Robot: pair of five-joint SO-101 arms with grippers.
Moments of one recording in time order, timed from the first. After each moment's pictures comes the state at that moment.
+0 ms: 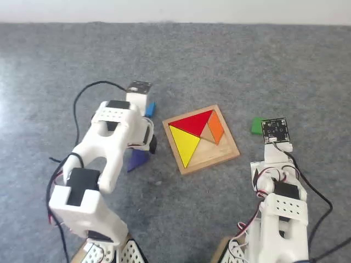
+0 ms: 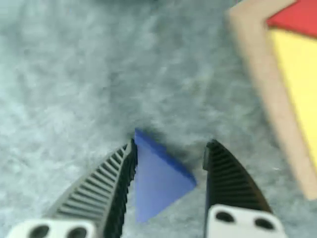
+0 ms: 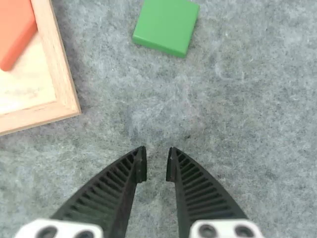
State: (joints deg) left arm 1.3 11.2 25.6 66.2 0.8; right arm 9.0 -54.5 82.6 36.8 17.4
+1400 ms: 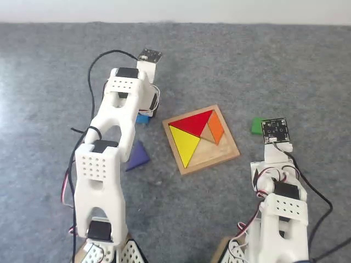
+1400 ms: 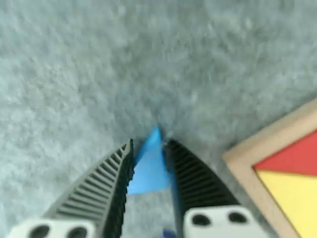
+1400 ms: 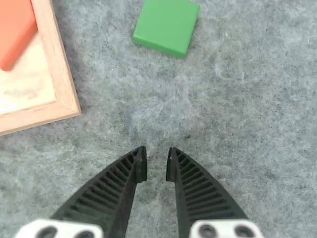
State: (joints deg) left arm 0.6 43.8 -22.6 79.1 -3.2; right arm 9.0 -54.5 82.6 36.8 17.4
